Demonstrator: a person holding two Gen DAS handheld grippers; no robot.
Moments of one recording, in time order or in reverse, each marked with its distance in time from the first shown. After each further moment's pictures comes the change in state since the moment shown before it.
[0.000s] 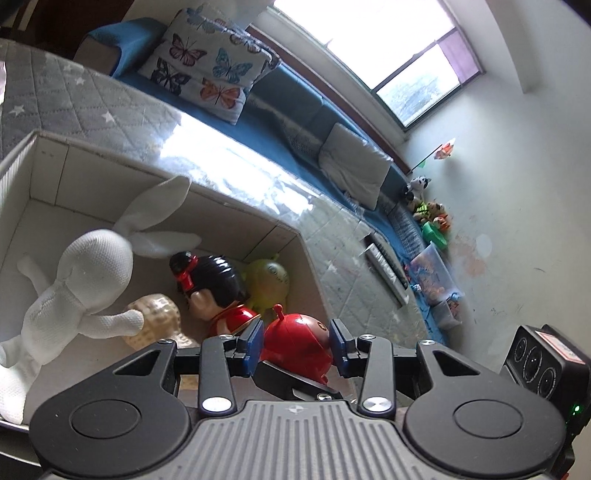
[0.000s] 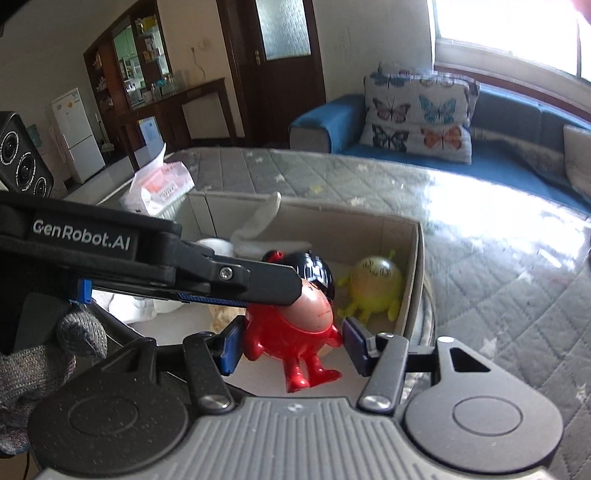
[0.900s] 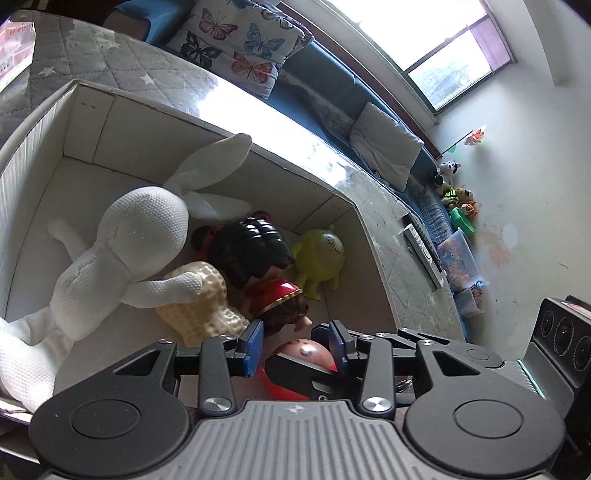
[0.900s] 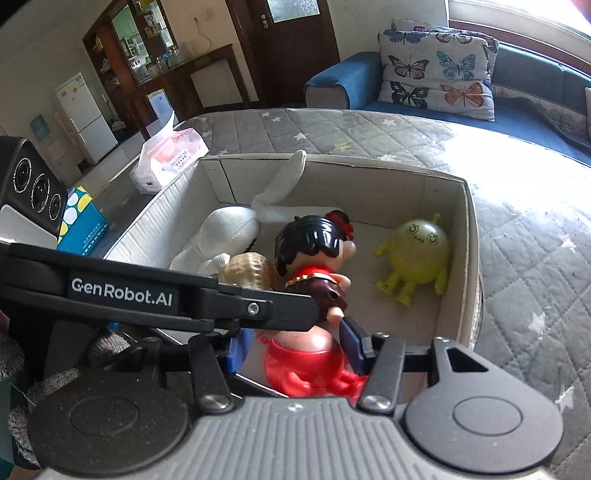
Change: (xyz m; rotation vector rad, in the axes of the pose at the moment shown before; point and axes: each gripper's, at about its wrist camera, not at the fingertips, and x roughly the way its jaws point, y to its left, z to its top) left arm 0.009 0.027 -0.008 -0.045 0.071 0.080; right arm 0.030 0.012 0.005 0.034 0.123 0.072
